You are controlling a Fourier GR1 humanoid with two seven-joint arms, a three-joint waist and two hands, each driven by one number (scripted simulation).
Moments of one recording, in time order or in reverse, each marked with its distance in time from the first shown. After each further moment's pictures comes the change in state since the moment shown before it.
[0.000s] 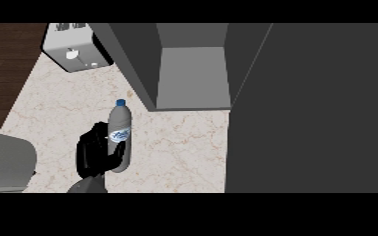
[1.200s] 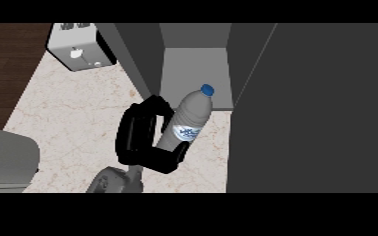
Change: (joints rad) left arm -0.021 -0.059 -0.455 -0.678 -0.095 0.373 0.464; right arm -0.065 0.016 -0.028 0.011 -0.011 0.003 0.033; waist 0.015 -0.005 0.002
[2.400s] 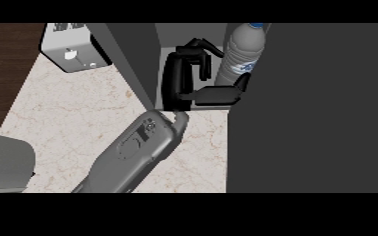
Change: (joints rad) left arm -0.563 0.001 -0.127 0.252 0.027 0.554 0.179; right arm -0.100 -0.017 -0.086 0.006 -0.038 0.002 0.079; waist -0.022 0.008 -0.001
